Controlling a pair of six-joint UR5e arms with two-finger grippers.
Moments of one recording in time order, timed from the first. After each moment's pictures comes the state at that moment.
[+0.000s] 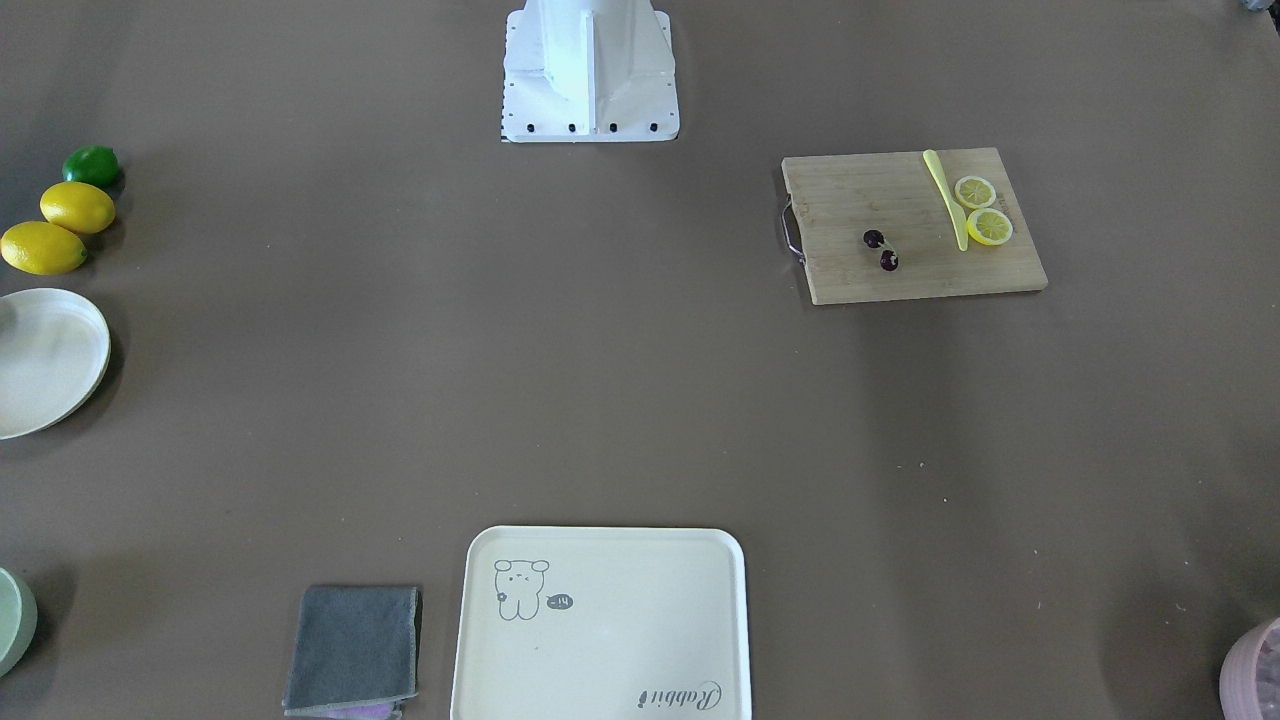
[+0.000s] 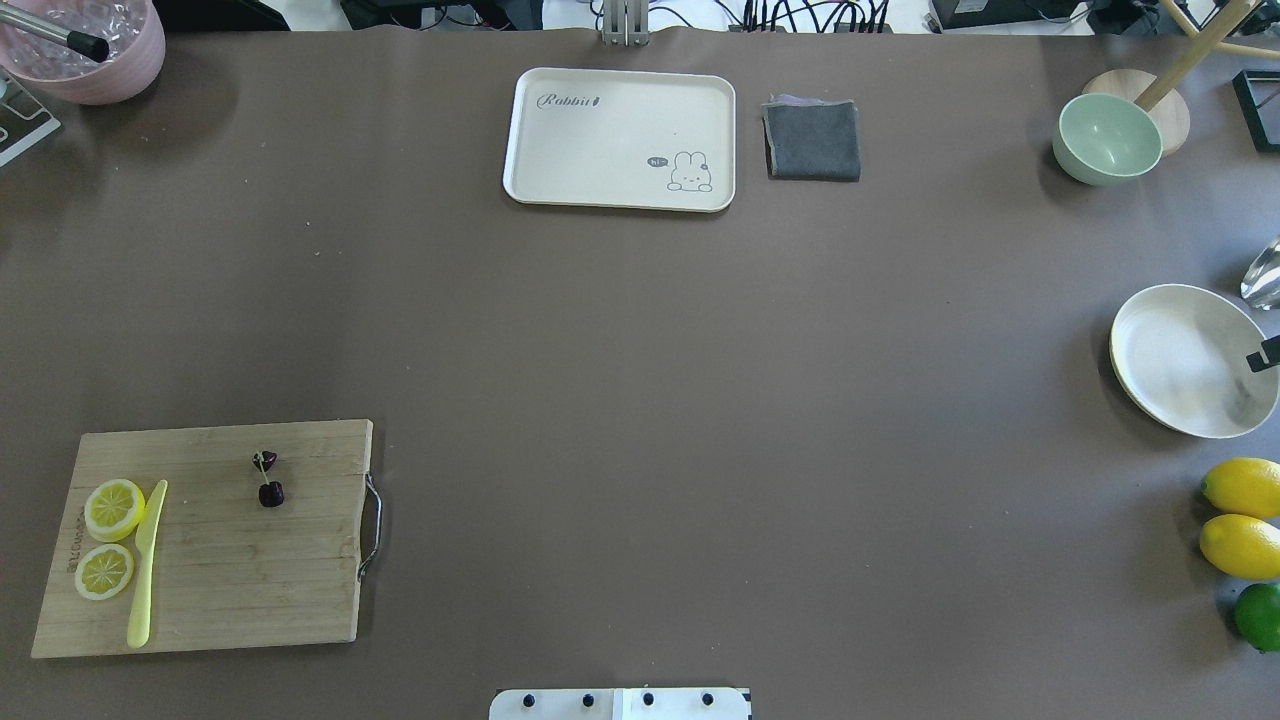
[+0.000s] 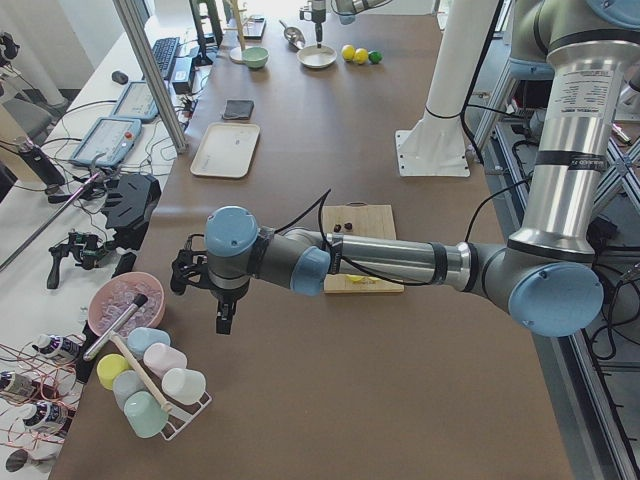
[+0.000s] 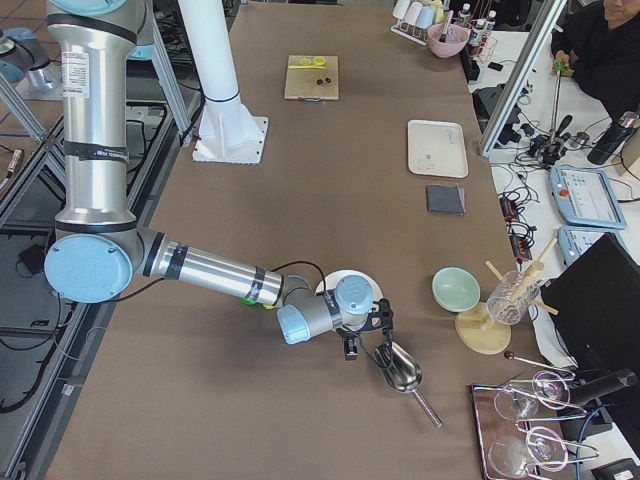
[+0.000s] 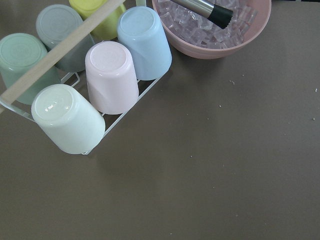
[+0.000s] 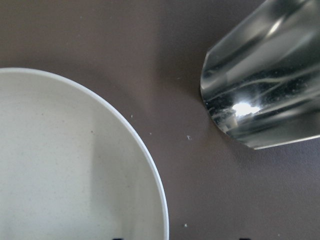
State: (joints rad) left arm -1.61 -1.69 -1.54 -1.81 -2.38 -0.23; right arm 1.29 -1.62 1.28 -0.90 2.35 0.31
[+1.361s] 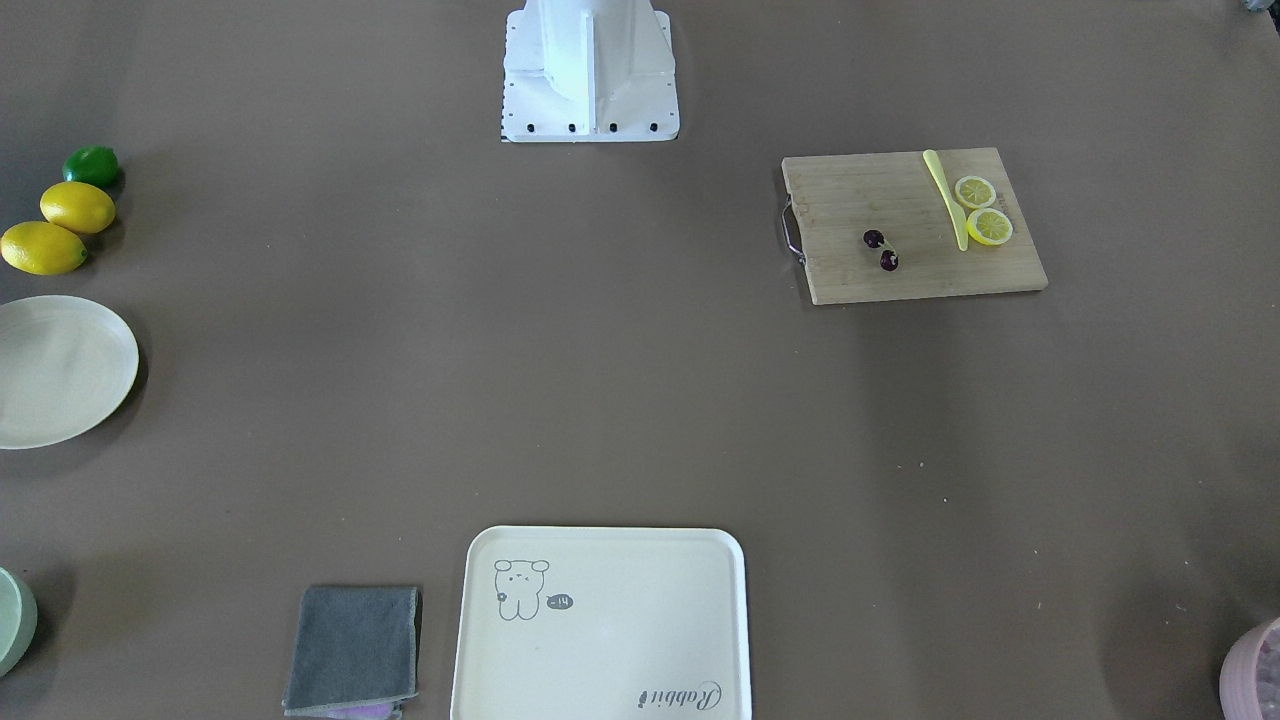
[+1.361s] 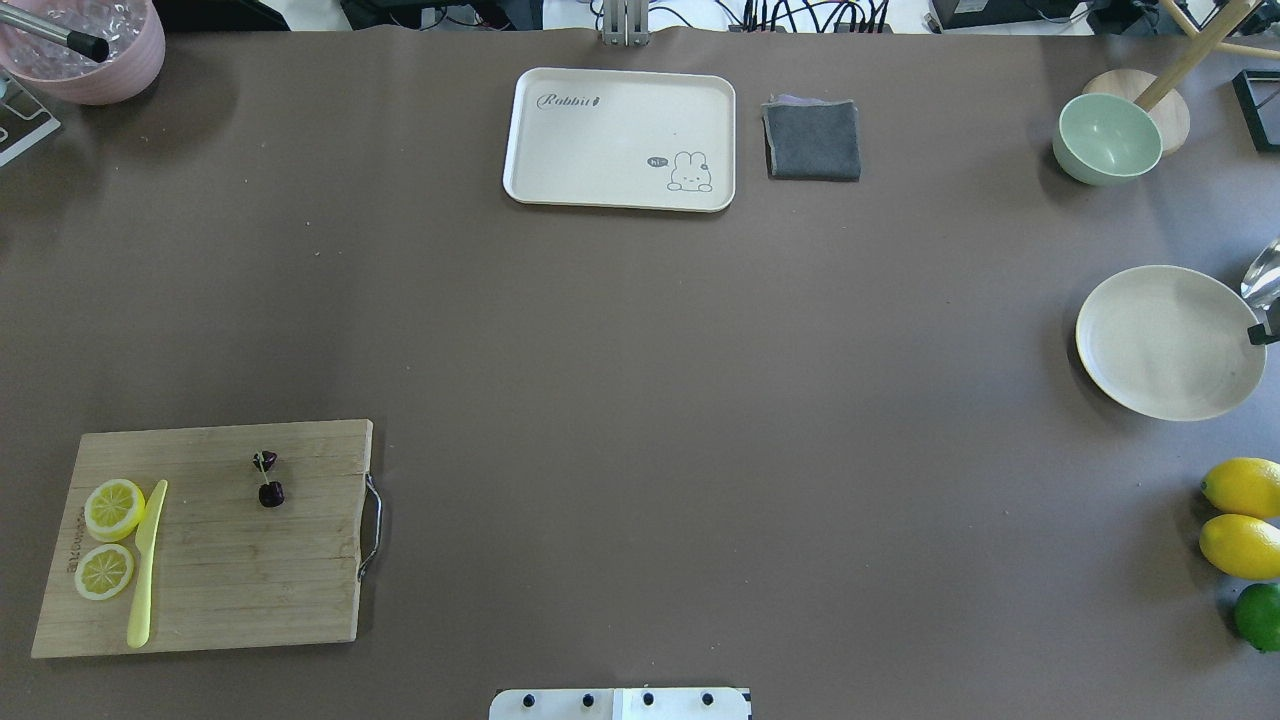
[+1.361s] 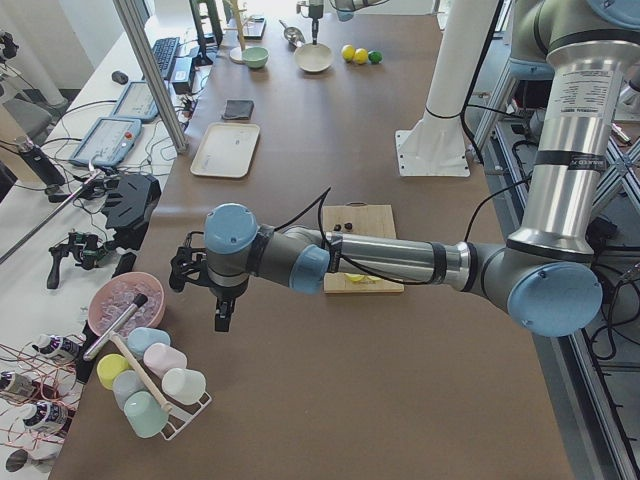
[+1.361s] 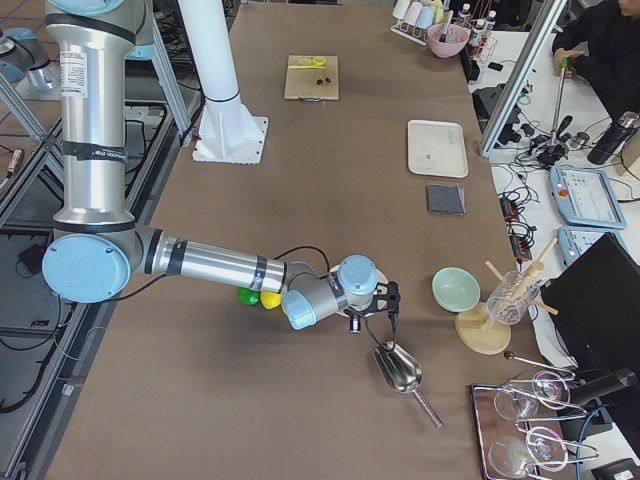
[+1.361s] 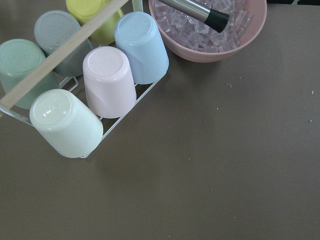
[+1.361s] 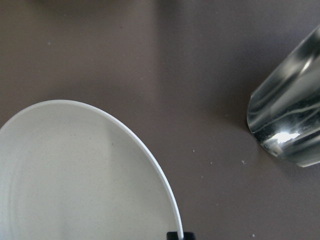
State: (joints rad) left arm -1.61 -1.69 -1.54 -1.81 -2.38 -0.23; right arm 1.31 -1.62 1.40 -0.91 2.41 0.53
